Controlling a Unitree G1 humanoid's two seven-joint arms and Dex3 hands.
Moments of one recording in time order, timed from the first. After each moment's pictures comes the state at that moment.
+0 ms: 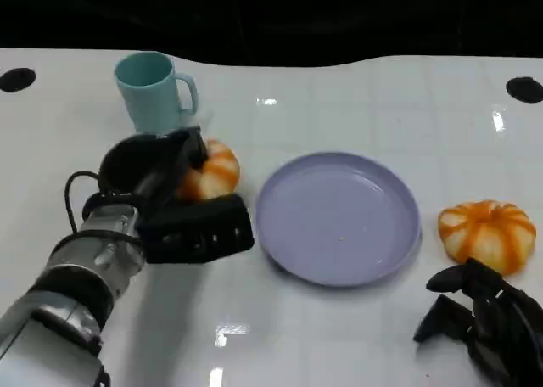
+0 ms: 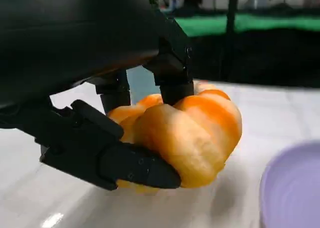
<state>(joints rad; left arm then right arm) -0.85 0.15 -0.45 1.26 0.66 -0.24 0.45 -0.05 -0.01 -0.19 0.56 0.39 -0.28 0.67</state>
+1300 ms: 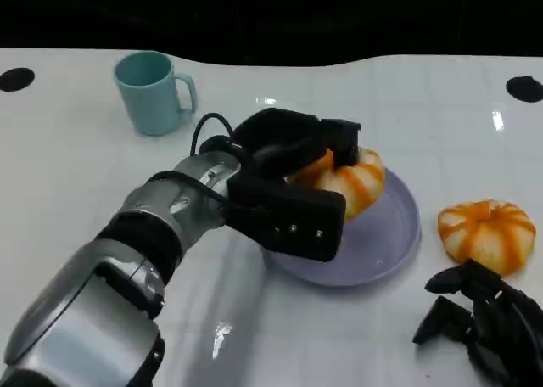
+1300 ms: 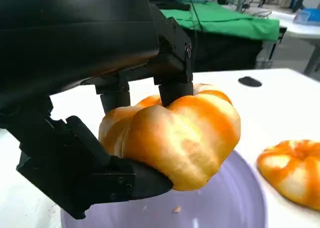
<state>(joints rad) -1.03 0.01 -0.58 1.22 0.70 -0.53 0.11 -0.03 -0.01 -0.18 0.53 0.39 -0.25 0.66</state>
